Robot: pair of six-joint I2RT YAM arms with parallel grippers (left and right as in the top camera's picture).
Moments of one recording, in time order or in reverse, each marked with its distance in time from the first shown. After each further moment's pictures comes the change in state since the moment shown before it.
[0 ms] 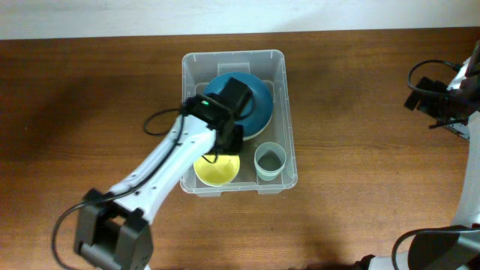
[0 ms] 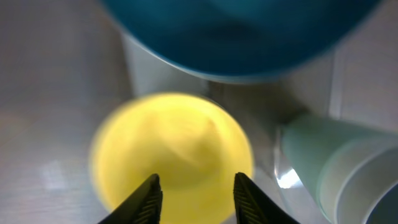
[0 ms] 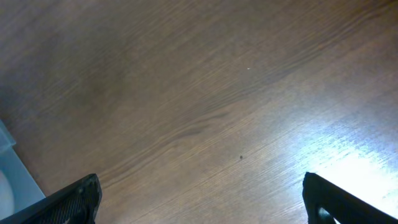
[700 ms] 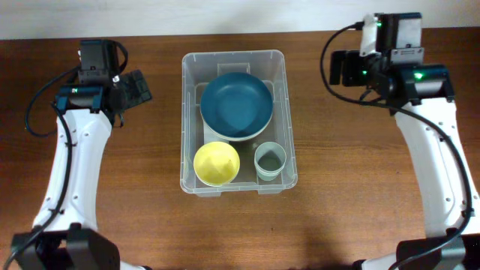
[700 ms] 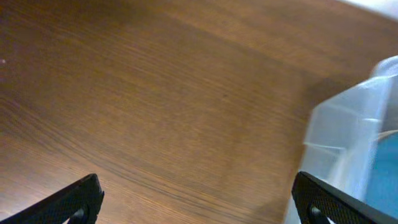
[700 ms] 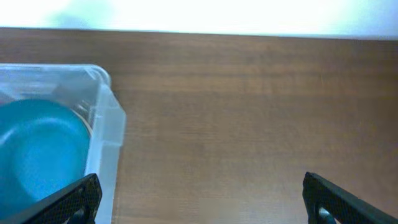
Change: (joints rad) left arm 0.572 -0.135 0.024 0.236 -0.134 0.176; right arm 0.448 0.000 -0.001 0.370 0.037 -0.193
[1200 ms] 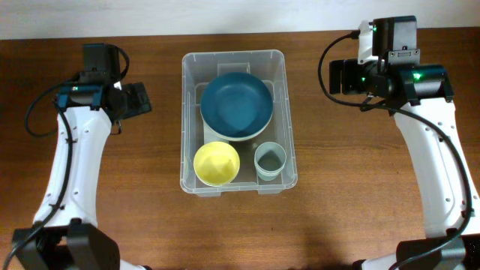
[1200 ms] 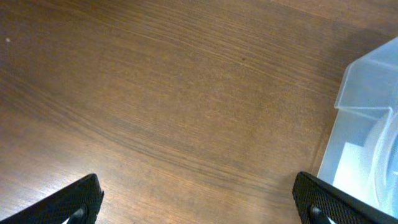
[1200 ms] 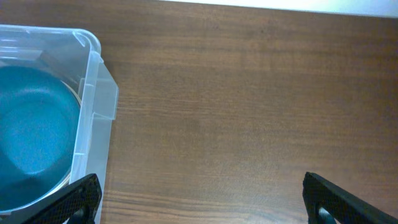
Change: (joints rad) left arm 0.011 0.015 0.000 -0.104 -0.002 0.061; right arm 0.005 0.000 -0.001 -0.109 0.018 -0.018
